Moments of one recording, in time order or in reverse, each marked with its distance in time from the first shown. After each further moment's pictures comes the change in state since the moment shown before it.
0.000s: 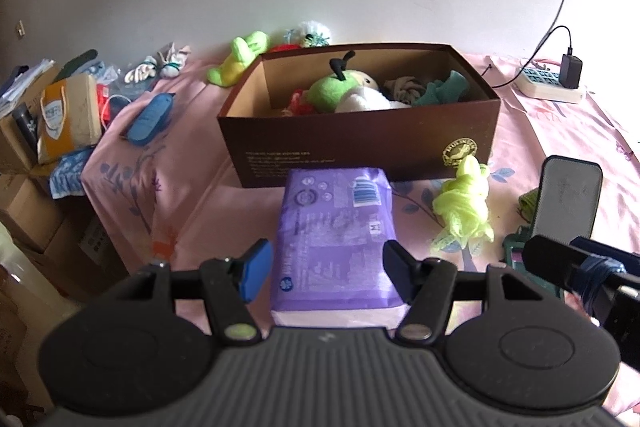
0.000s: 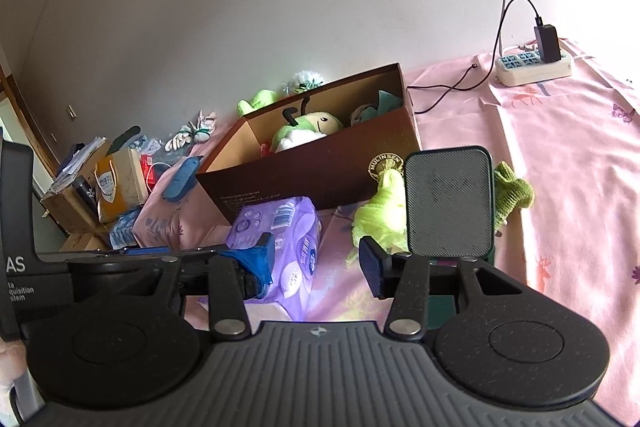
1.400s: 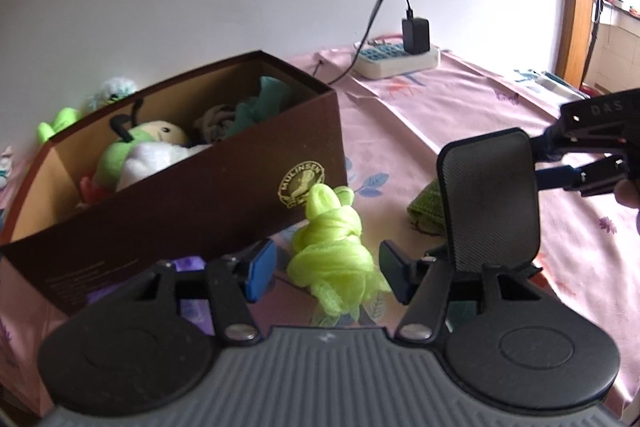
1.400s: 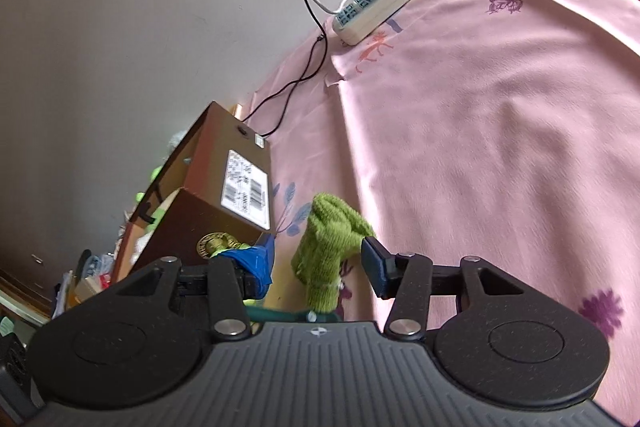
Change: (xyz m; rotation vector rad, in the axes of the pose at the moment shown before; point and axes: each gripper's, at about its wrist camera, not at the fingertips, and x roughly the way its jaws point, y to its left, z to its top) left arm 0.101 -0.073 0.023 0.364 -0.099 -0.420; right arm 0.050 -0.179 0.024 0.509 0.012 -0.084
